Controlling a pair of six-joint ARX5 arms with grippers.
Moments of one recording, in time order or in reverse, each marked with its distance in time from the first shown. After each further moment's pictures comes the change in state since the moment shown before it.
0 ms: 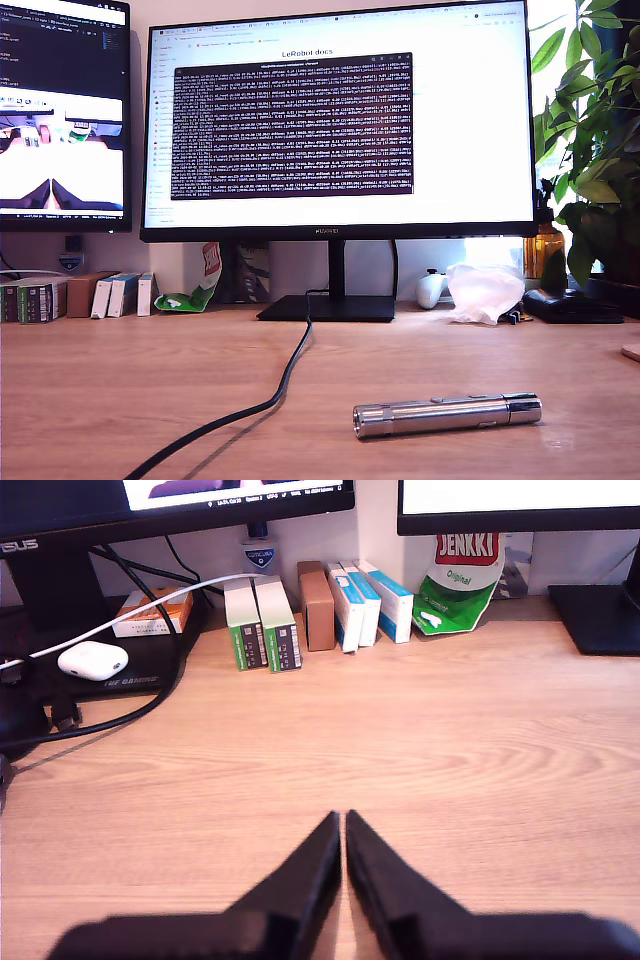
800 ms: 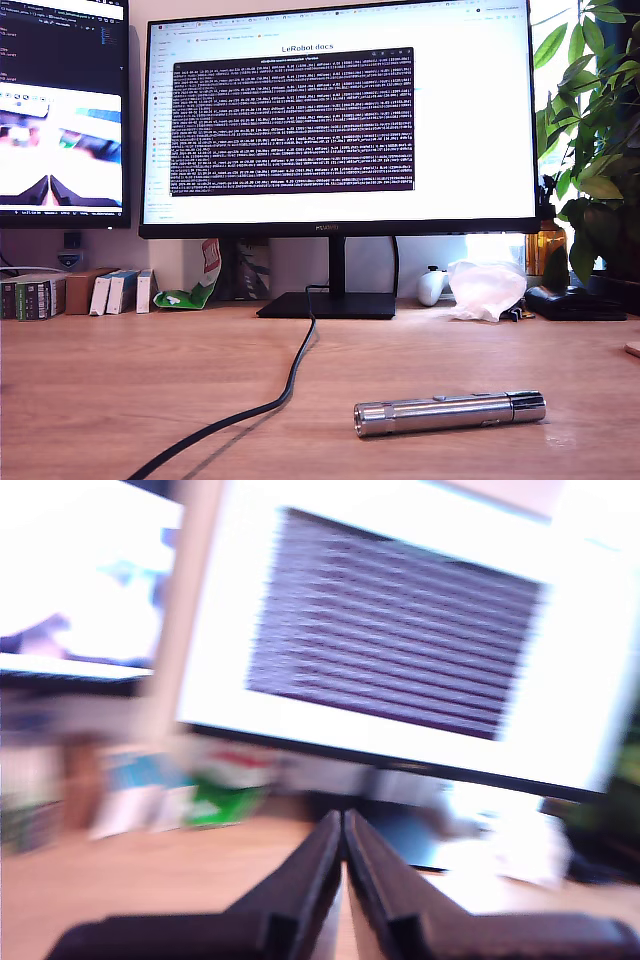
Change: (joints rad) left arm 0.000 0.005 0.014 0.394 0.409 -0.318; right arm 0.000 0.013 0.141 0.038 -0.445 0.293
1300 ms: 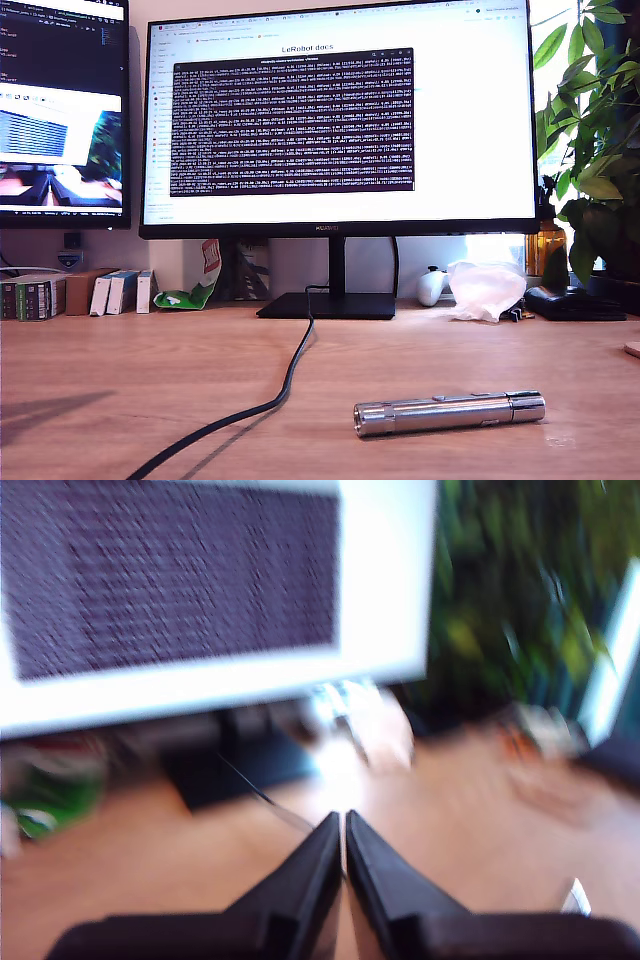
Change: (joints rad) left arm 0.000 0.397 0.307 -0.242 0.412 0.376; right arm 0.013 0.600 0.415 -0.297 -0.348 -0.372
